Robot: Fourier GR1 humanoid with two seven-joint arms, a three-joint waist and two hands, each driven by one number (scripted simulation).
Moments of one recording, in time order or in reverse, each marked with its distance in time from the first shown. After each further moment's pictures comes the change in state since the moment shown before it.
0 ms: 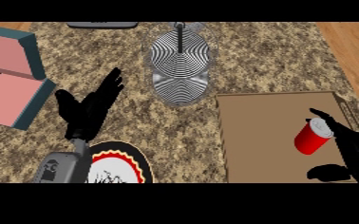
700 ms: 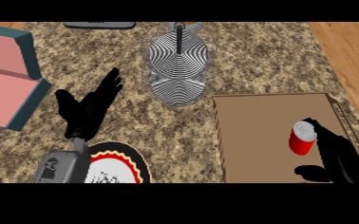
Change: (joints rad) left arm -0.007 0.002 0.018 0.033 -0.006 -0.017 -0.024; right arm 0.052 0.109 0.083 -0.109 0.226 -0.068 0.218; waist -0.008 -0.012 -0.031
